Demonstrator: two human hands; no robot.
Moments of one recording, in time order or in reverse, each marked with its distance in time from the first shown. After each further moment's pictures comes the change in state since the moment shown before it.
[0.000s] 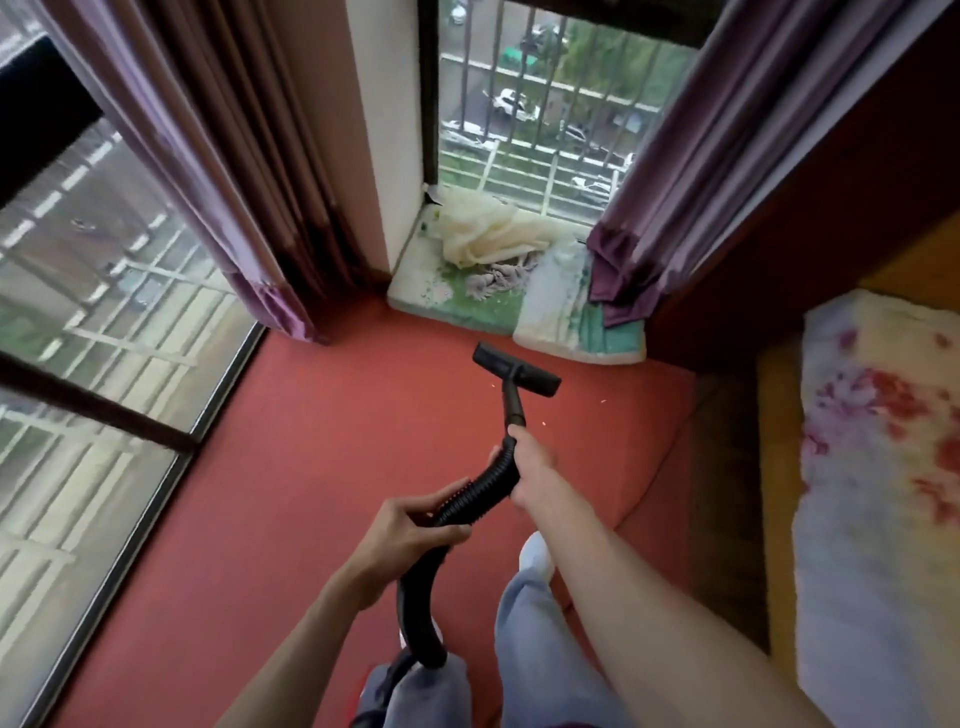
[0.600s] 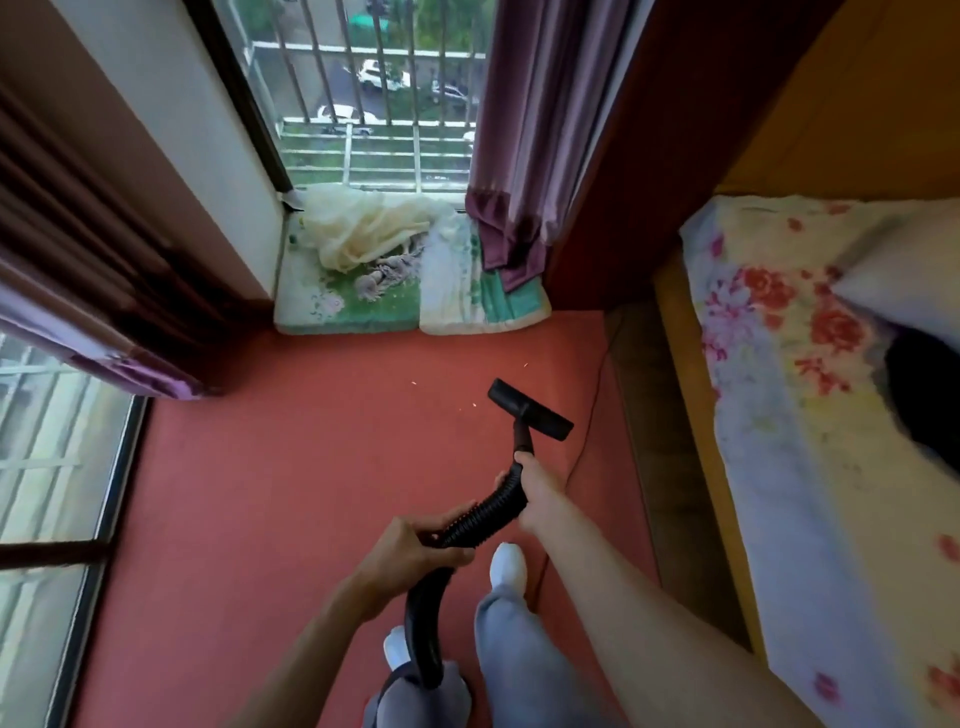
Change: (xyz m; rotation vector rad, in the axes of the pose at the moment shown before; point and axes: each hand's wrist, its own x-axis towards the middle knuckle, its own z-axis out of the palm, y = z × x) left_hand 0.076 0.015 0.100 0.264 -0.307 -0.137; right_hand 0.027 -0.050 -0.138 0.158 0.116 0.113
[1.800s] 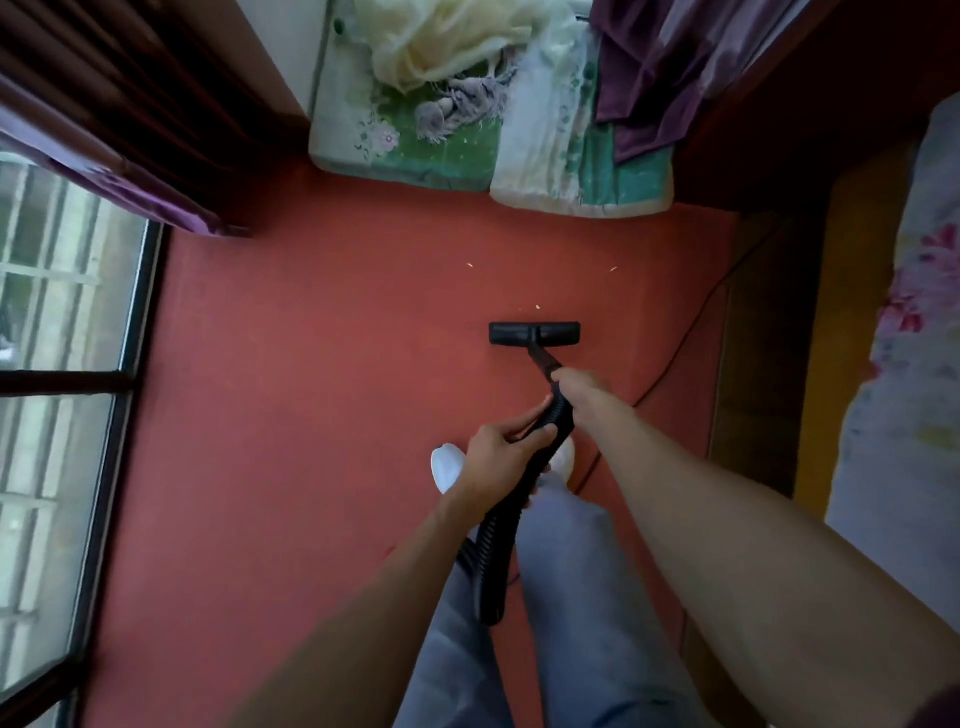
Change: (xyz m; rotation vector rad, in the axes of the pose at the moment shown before) left_hand 0.181 -0.034 -0.005 -0.272 0.263 -0.159; right_hand 0.225 -0.030 0.075 -0.765 0.161 -0.027
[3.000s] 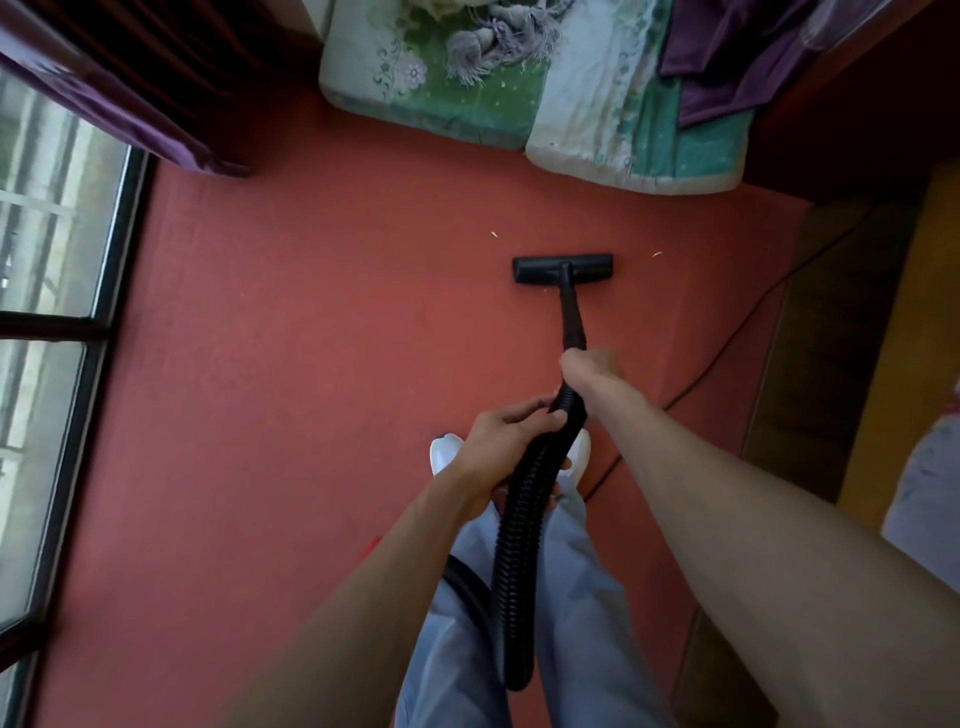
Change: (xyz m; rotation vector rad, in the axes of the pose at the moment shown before) left_hand 0.066 -0.021 -0.034 -0.329 -0.127 -0.197; right_hand 0.048 -0.017 0.047 -0.279 0.083 -0.106
